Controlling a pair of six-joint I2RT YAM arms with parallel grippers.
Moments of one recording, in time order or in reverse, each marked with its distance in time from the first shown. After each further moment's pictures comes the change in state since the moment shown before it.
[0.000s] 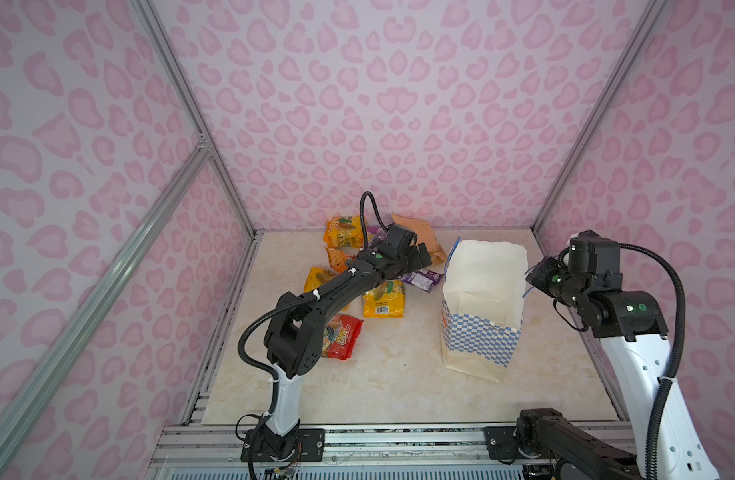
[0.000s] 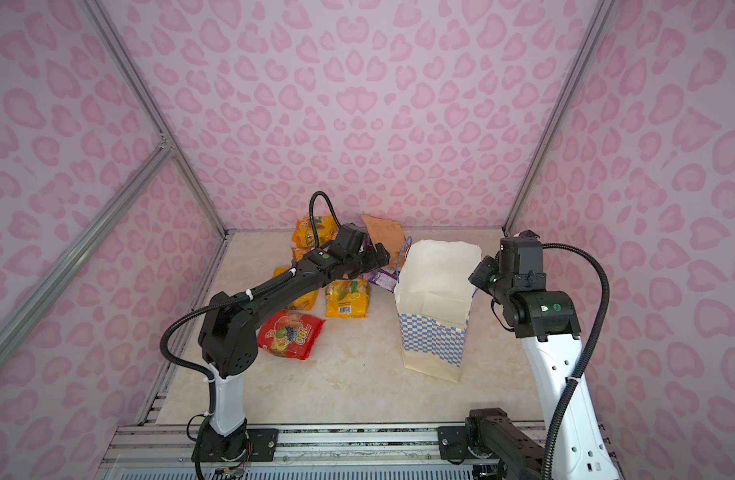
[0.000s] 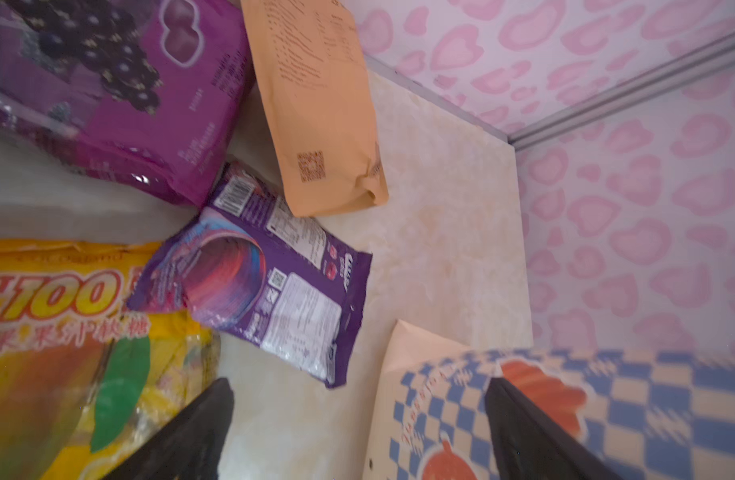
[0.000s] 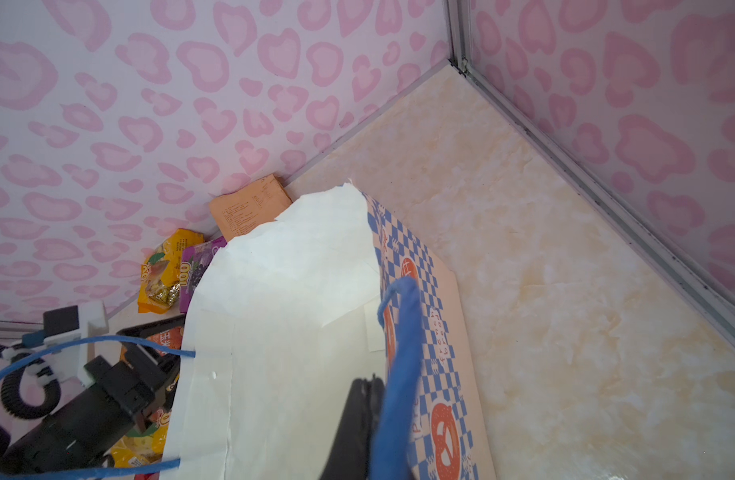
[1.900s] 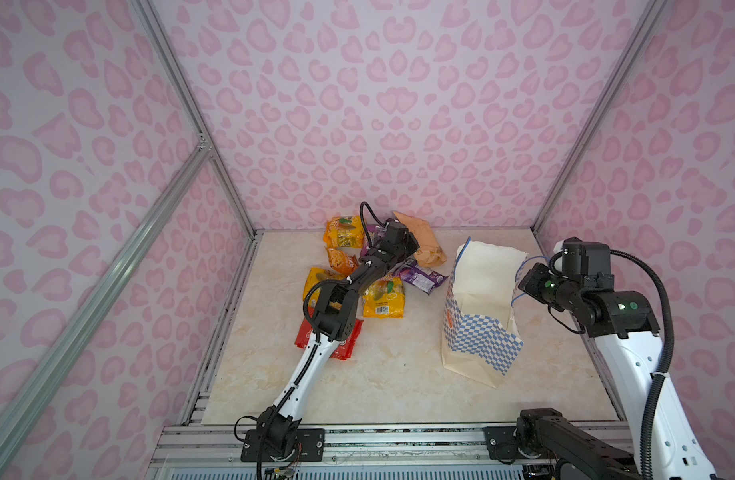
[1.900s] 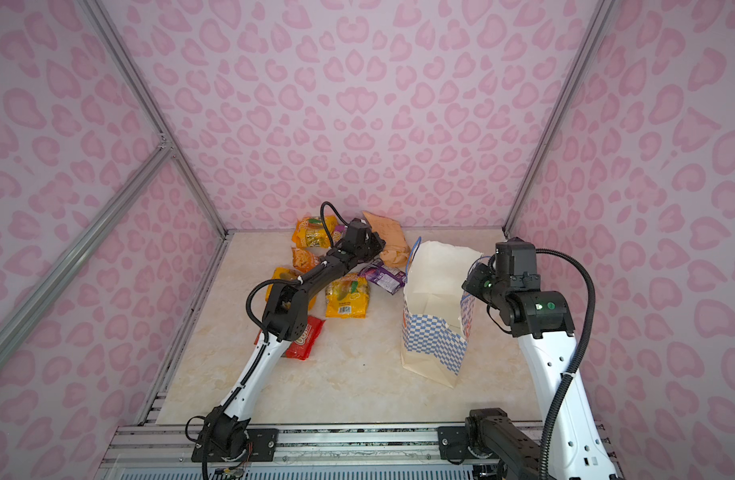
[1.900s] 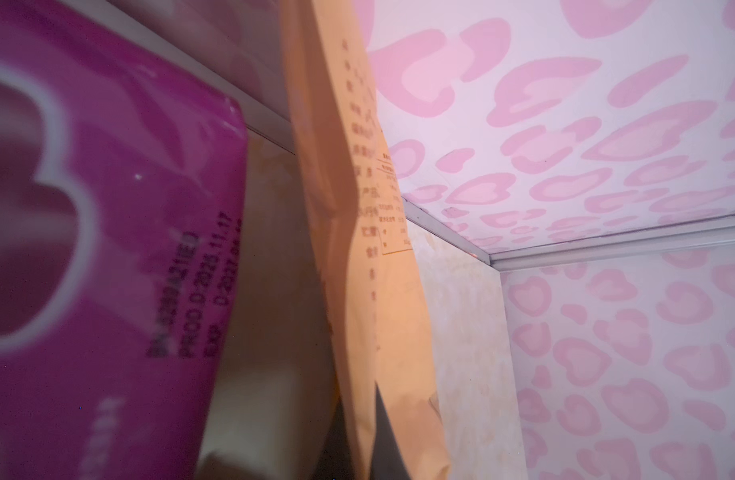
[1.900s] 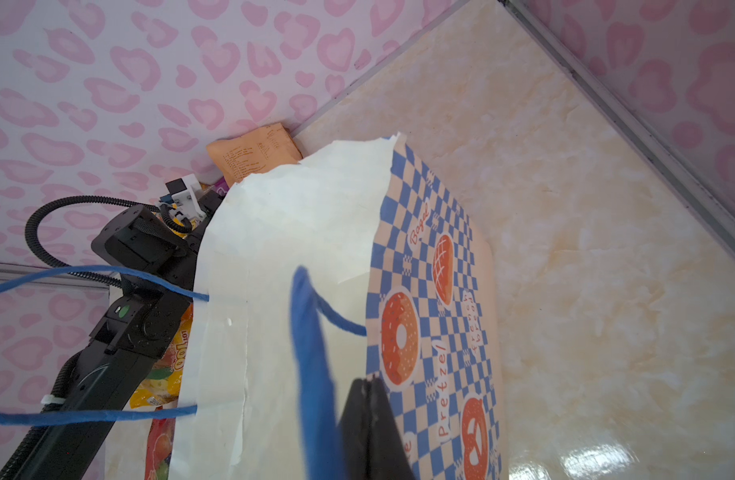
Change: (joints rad) left arm 0.125 0.653 0.587 0.309 0.166 -0.107; right arm -0.004 0.005 -0.053 -0.017 -0.123 -0.008
